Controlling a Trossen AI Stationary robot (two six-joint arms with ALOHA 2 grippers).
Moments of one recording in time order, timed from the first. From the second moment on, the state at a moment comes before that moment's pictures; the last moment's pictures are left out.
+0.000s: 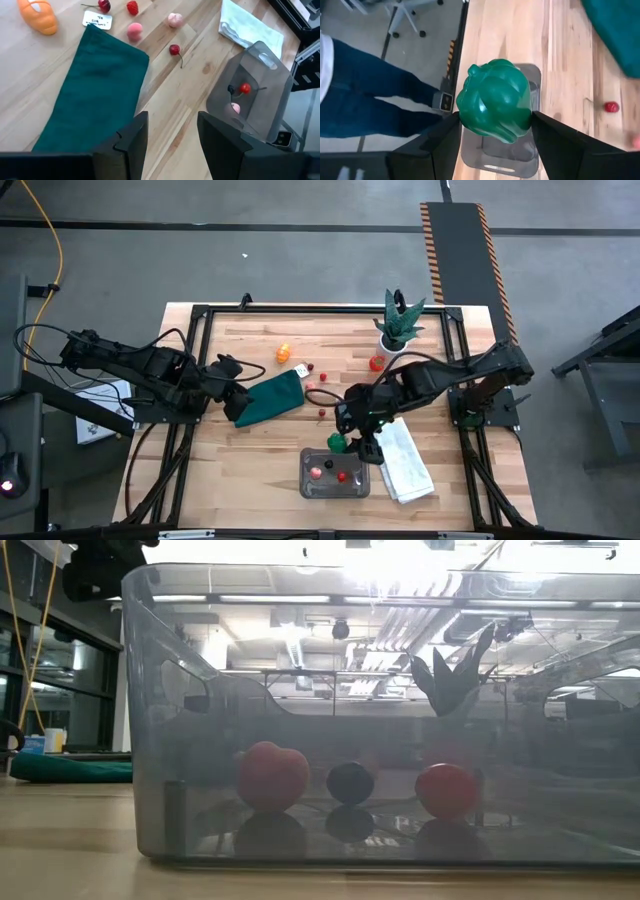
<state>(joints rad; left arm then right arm) -0.15 0.90 0.92 -0.92 -0.23 -0.95 0.30 1.68 1.76 -0.95 -0.21 0.34</state>
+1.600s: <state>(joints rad) -0.15 0.90 0.92 -0.93 -0.15 -0.84 0.40 2.01 1.71 -0.94 -0.09 0.49</state>
